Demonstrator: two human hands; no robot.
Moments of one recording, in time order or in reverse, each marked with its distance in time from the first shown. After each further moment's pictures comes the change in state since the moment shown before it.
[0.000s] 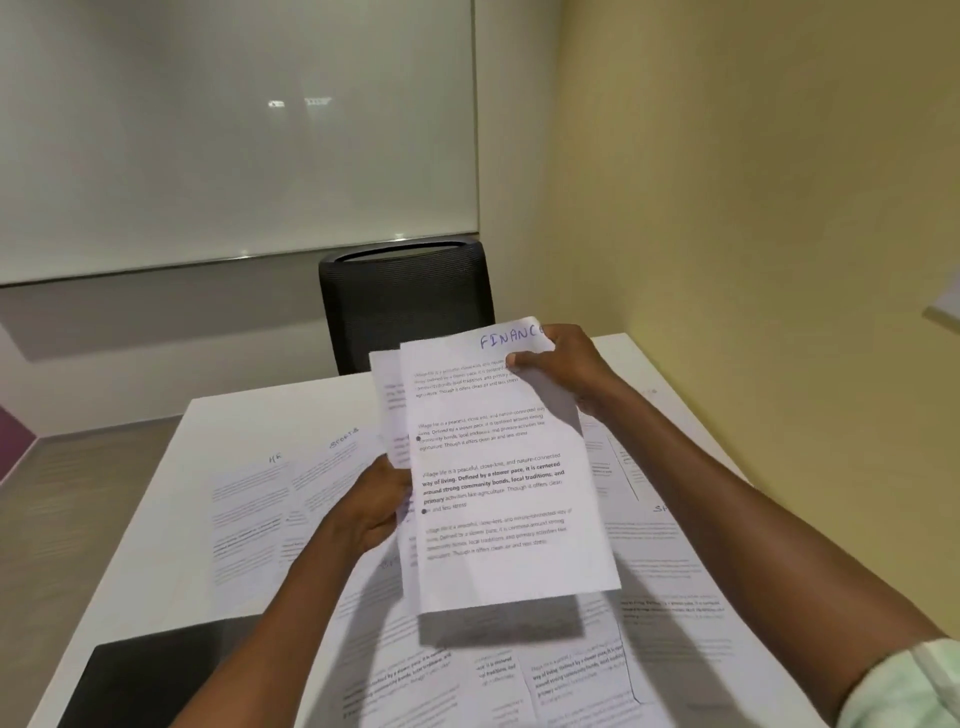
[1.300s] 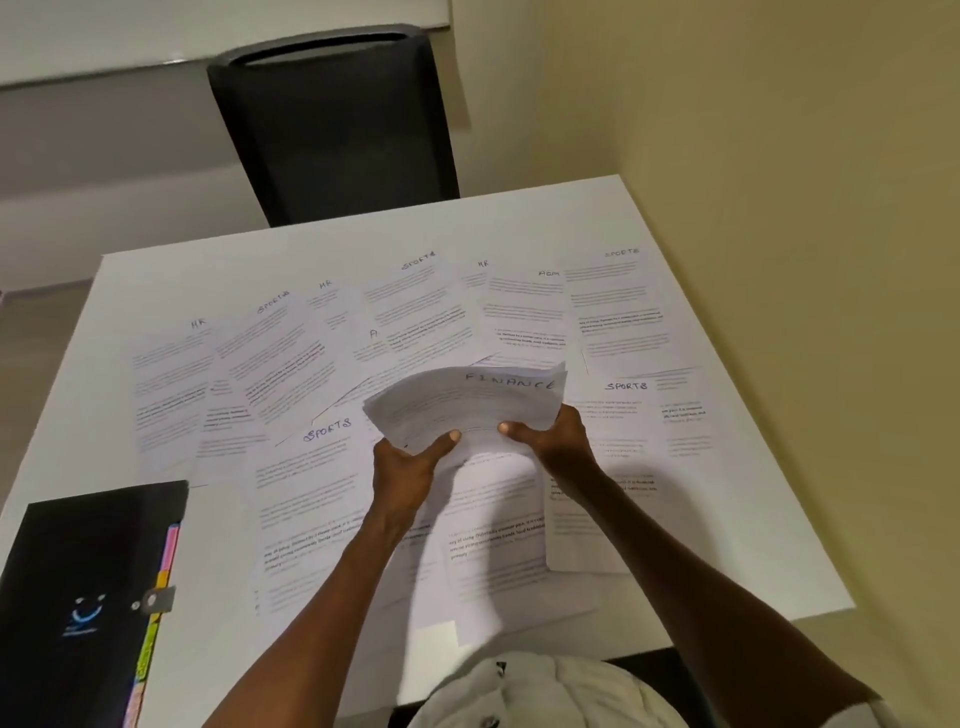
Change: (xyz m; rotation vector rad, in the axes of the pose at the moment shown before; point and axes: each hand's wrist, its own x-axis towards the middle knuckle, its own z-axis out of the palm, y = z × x) left_hand 0.016 -0.163 0.125 0.126 0.444 -0.029; right_hand -0.097 0.251 -0.023 0.247 -0.038 0.244
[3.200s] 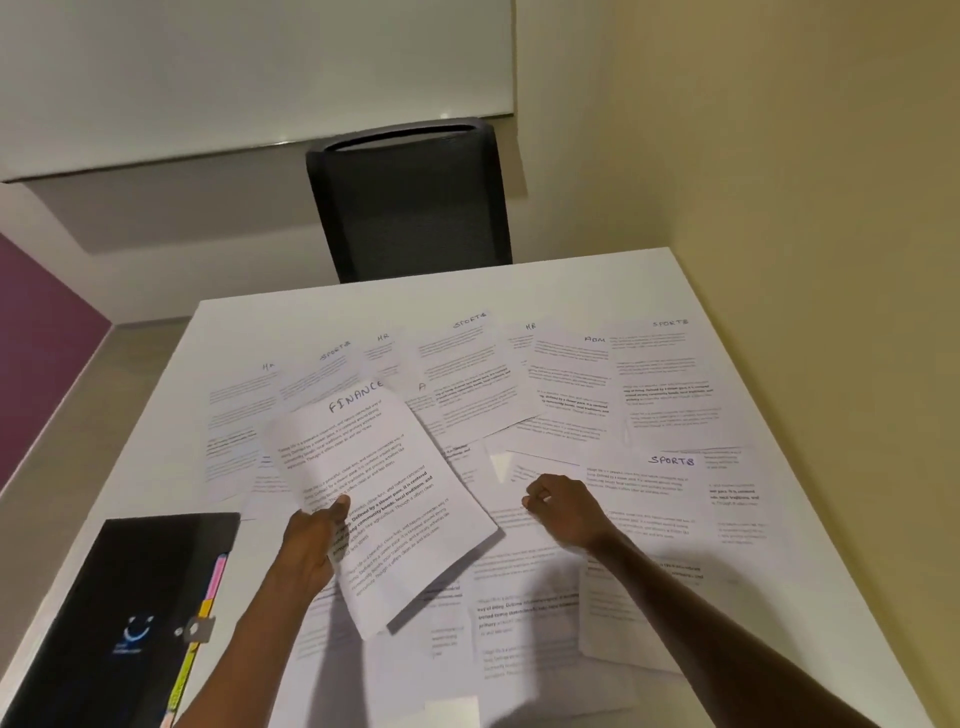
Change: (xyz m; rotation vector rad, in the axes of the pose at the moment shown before) left_hand 0.033 -0.005 -0.131 -0.234 0.264 -0.411; right_hand 0.047 0.036 0.014 -0.765 -0.245 0.040
